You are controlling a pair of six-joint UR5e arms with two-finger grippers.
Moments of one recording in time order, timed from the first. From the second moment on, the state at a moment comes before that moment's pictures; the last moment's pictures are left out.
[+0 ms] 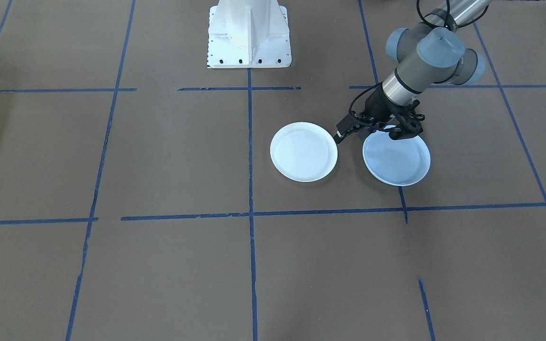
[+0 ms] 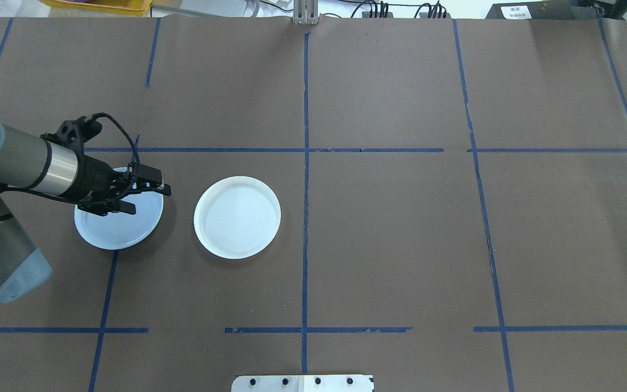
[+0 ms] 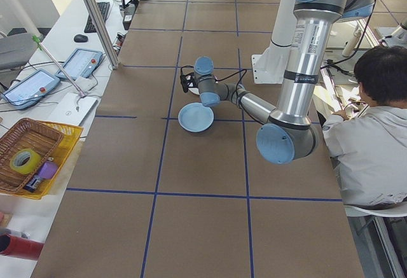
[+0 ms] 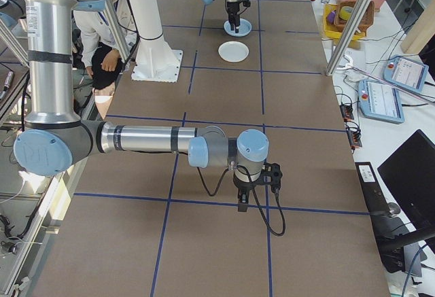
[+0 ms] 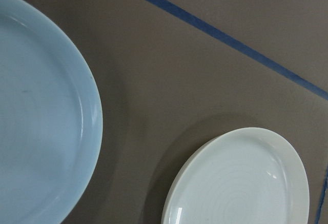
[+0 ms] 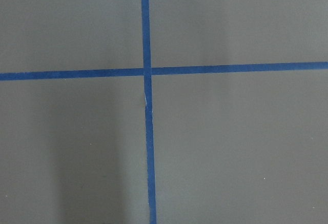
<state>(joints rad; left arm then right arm) -0.63 -1.81 -1.72 -2.34 -1.99 -1.64 1.54 -1.61 1.62 -1.56 2.30 0.09</state>
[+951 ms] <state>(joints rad) -0.54 -1.83 -1.69 -2.31 -1.91 -1.67 1.54 -1.61 1.62 -1.56 2.30 0.09</state>
